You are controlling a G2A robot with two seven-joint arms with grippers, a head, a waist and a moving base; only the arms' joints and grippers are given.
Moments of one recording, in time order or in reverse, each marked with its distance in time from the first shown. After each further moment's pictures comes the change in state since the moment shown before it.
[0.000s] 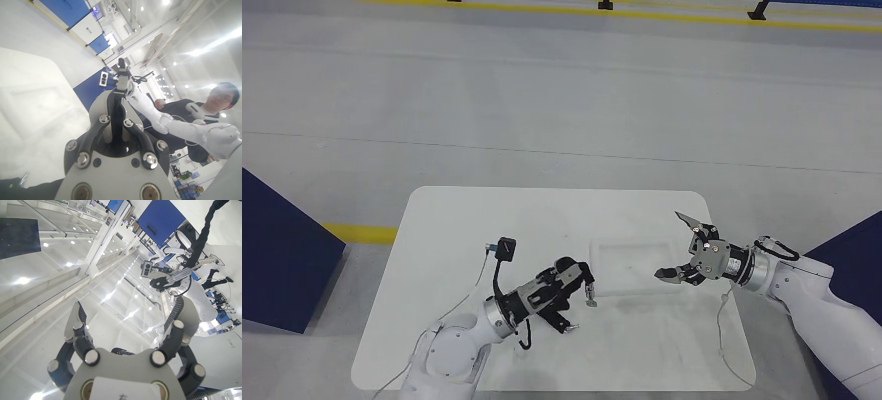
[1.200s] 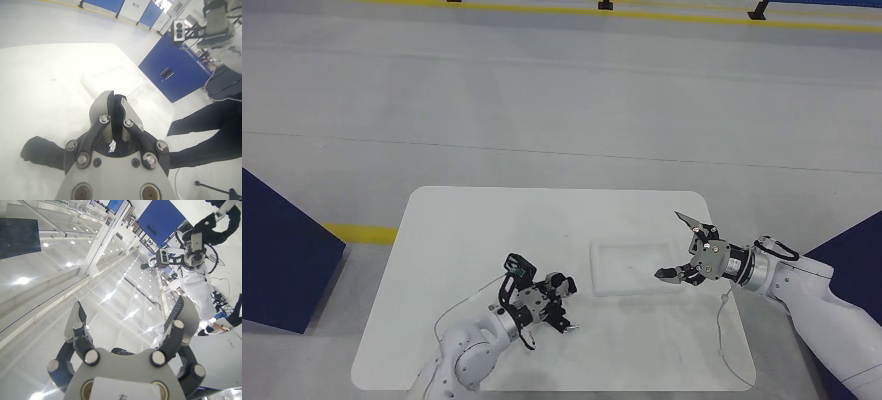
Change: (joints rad) left arm -0.044 0.031 0.084 0.214 0.862 -0.012 0.472; right arm 0.000 0.000 0.000 0.000 0.000 0.000 0.000
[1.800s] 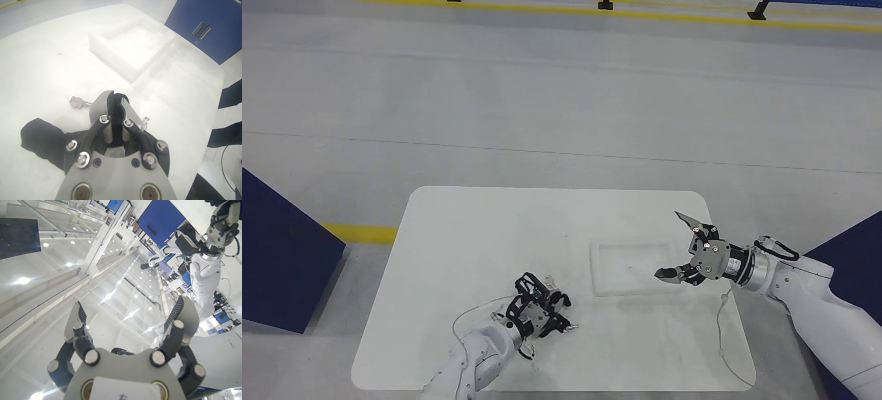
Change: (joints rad) left arm -0.057 0.018 0.086 0.205 0.334 0.060 0.184; right arm 0.000 0.000 0.000 0.000 0.000 0.000 0.000
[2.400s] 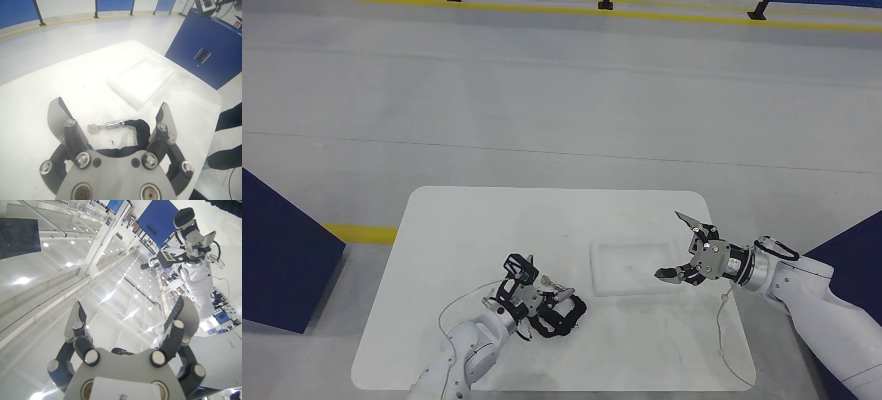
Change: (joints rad) left arm 0.022 0.019 -0.054 -0.191 -0.077 0.067 0.014; right arm 0.000 0.000 0.000 0.000 0.000 0.000 0.000
